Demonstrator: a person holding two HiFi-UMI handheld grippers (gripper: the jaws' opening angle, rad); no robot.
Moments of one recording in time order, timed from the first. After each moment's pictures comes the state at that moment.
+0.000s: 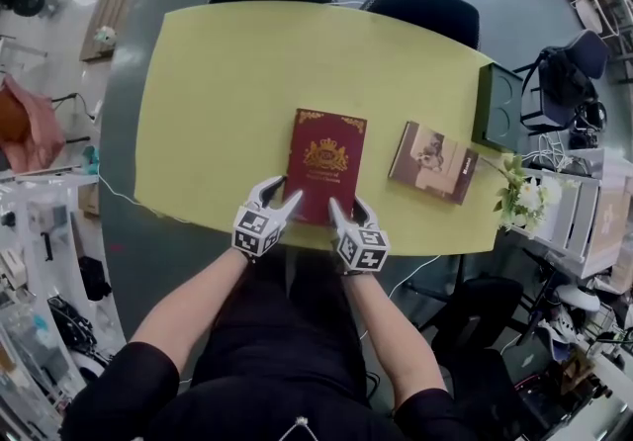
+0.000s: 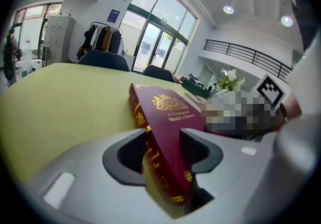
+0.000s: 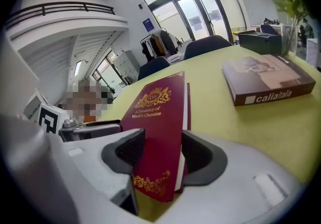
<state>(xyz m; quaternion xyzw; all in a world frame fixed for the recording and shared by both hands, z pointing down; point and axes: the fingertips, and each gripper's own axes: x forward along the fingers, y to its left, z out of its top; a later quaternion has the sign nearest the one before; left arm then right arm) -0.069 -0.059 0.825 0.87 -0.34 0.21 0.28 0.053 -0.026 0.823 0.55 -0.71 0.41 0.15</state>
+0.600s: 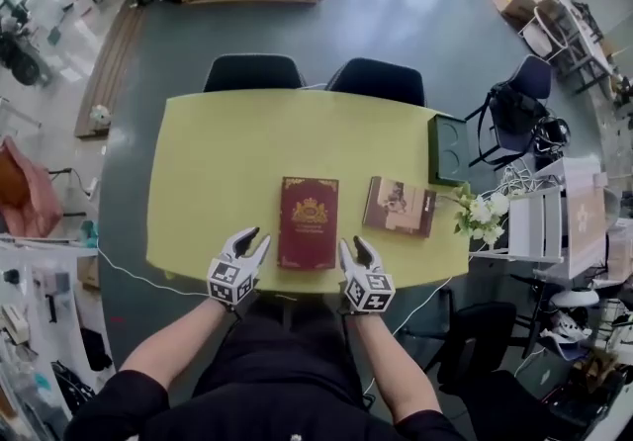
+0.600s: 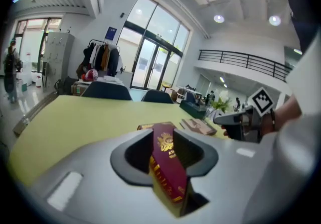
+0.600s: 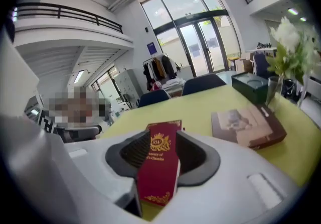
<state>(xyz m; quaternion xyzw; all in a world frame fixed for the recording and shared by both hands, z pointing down) -0.130 -0.088 0.695 0.89 -0.35 0.16 0.23 0.090 -0.044 0.690 0.61 -0.72 0.31 0.09</state>
